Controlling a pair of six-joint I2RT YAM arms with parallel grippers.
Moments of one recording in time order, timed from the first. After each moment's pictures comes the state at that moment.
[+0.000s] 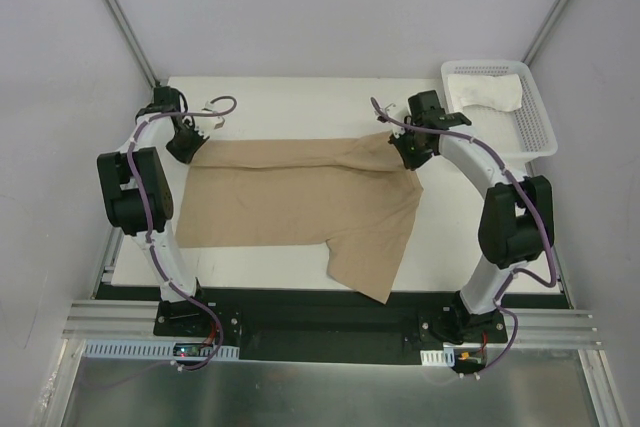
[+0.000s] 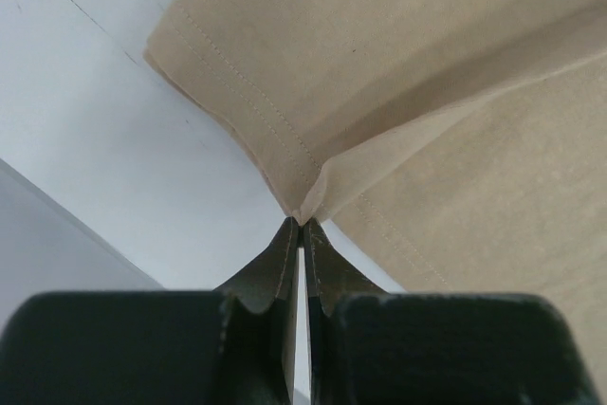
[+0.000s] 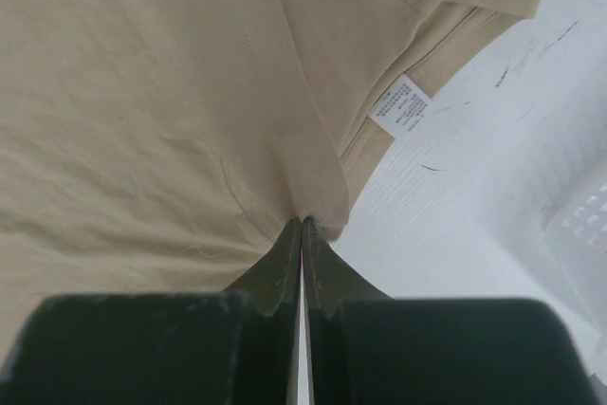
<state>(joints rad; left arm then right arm) 0.19 1.96 1.49 -0.73 0.17 0.92 0.30 1.75 1.41 -0.74 -0.09 -0.43</state>
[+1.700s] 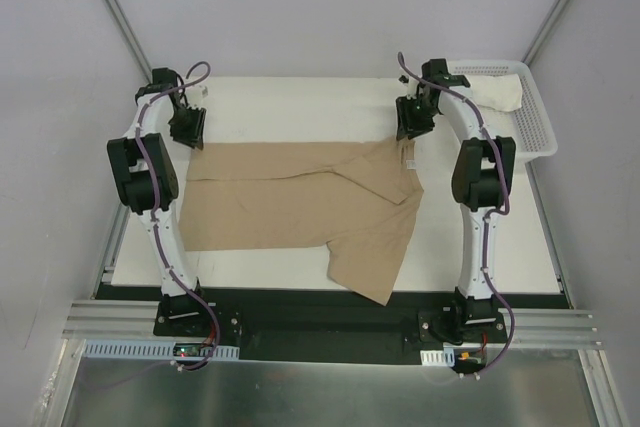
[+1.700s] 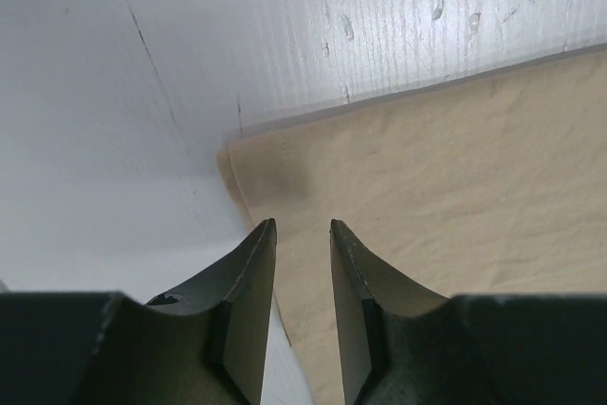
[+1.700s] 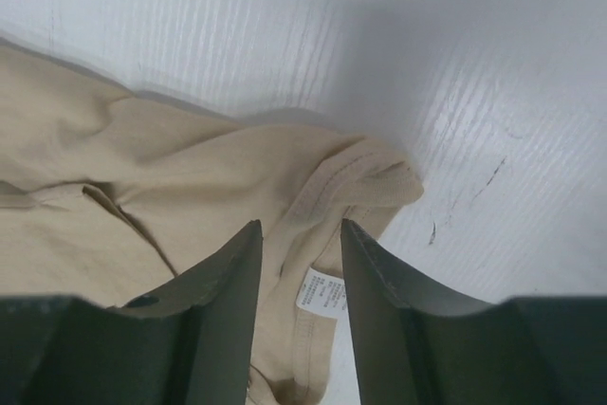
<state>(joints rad) 0.20 2.21 1.88 -0.87 0.25 0.33 0.13 2.35 2.14 -0.97 -0.27 -0.12</state>
